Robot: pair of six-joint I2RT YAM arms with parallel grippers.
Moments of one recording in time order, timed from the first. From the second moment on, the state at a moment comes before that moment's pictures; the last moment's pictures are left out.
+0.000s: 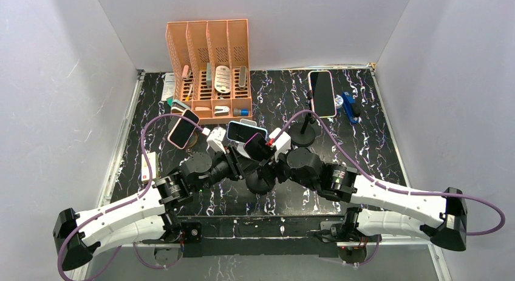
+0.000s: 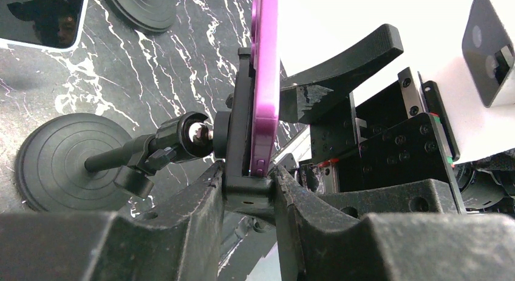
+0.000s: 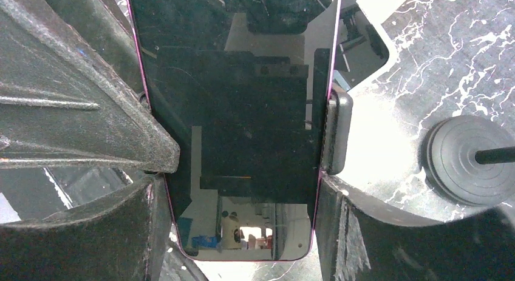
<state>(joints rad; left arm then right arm) -1.03 0.83 0.56 0.04 -0.13 -0.93 1.20 0.98 0.79 -0.27 0.29 0.19</state>
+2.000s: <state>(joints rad) -1.03 0.86 0.53 0.16 -0.06 -0.87 1.20 0.94 0.77 -0.27 0.29 0.21</state>
